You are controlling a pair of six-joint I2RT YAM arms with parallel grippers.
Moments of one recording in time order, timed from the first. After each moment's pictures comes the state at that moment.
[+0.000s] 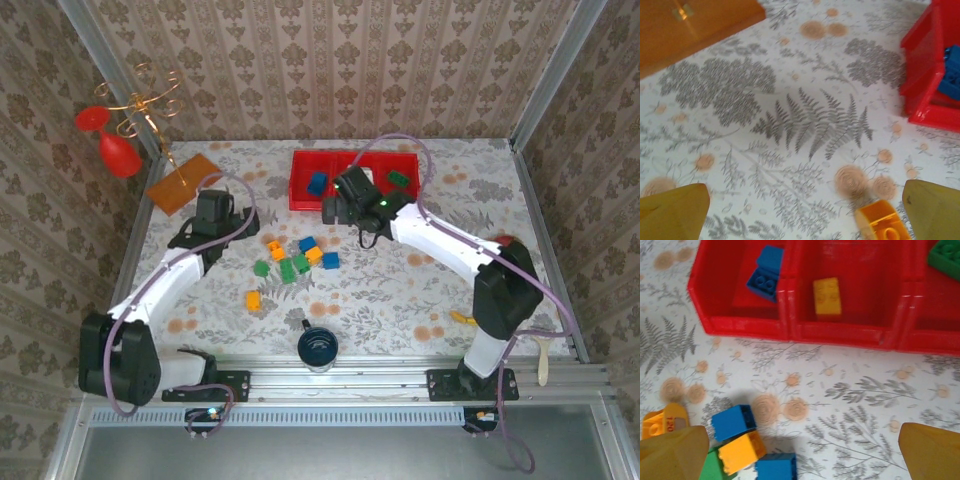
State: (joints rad) left arm -0.29 1.25 0.82 -0.29 -0.20 -0.34; right arm 0.66 1.75 1.46 -0.60 0.28 0.57
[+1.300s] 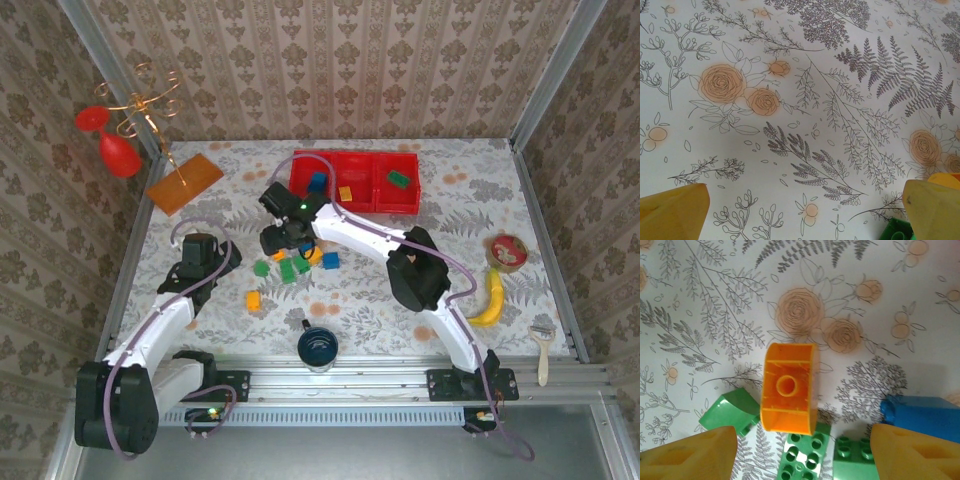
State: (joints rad) left arm -0.18 1.01 0.48 -0.25 -0.21 -0.59; right arm 0.85 2.31 2.07 -0.84 0.00 0.44
